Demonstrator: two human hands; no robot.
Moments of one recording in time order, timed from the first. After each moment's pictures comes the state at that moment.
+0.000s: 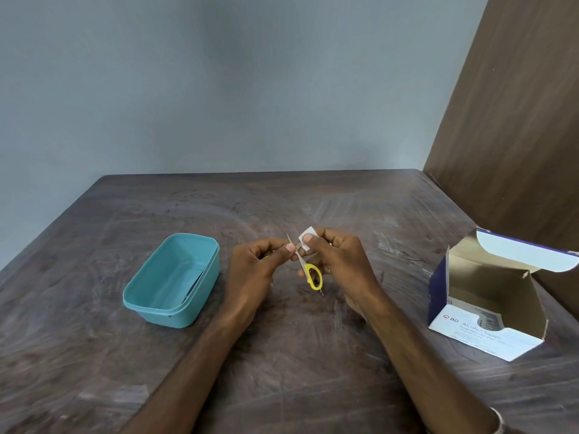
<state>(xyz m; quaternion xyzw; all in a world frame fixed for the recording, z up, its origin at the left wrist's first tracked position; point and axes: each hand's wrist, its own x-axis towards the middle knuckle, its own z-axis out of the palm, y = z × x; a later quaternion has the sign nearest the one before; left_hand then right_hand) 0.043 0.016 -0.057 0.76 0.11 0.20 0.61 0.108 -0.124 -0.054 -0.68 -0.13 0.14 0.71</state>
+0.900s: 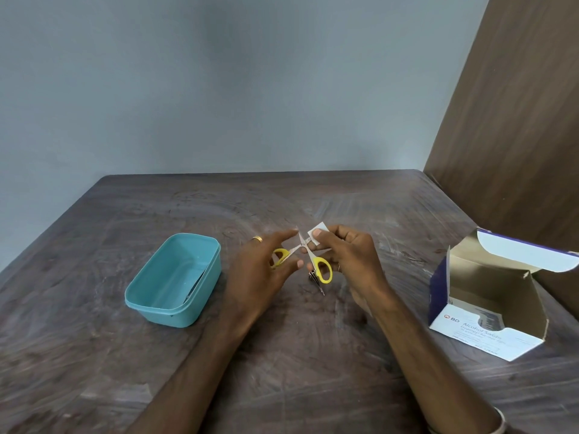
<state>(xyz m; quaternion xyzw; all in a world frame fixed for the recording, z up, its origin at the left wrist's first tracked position) 0.045 0.022 -0.062 0.90 0.02 0.28 0.35 0.113 -0.129 -0.050 -0.68 -0.09 0.11 0.72</state>
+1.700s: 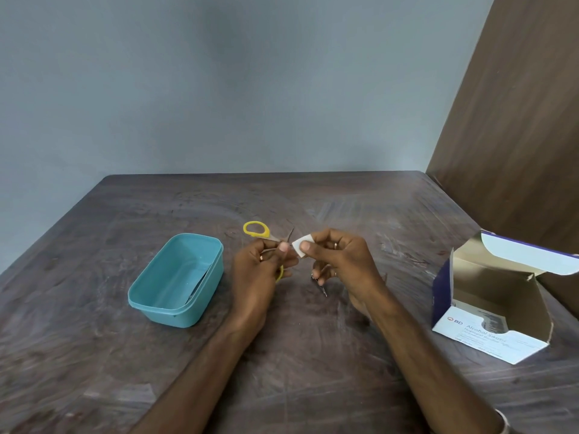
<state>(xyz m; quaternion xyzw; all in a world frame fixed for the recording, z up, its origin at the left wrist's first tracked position) 0.048 0.008 -0.070 0.64 0.17 0.22 0.72 0.116 -0.124 -0.065 -0.66 -0.16 0.13 0.72</state>
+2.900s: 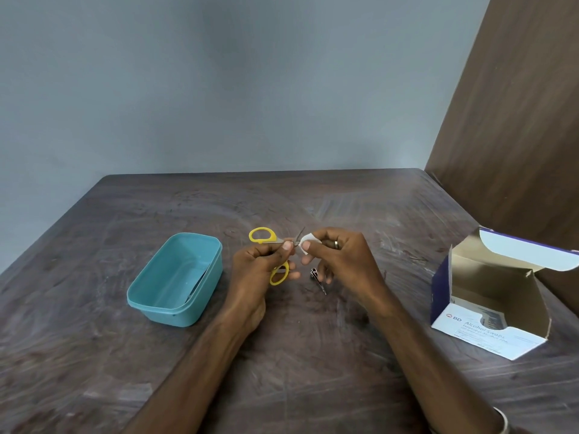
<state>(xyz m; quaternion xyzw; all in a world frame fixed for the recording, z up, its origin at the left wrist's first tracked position) 0.050 0.017 -0.068 0.58 0.17 0.14 0.78 0.119 -0.127 -0.062 -0.73 -0.20 0.08 0.65</state>
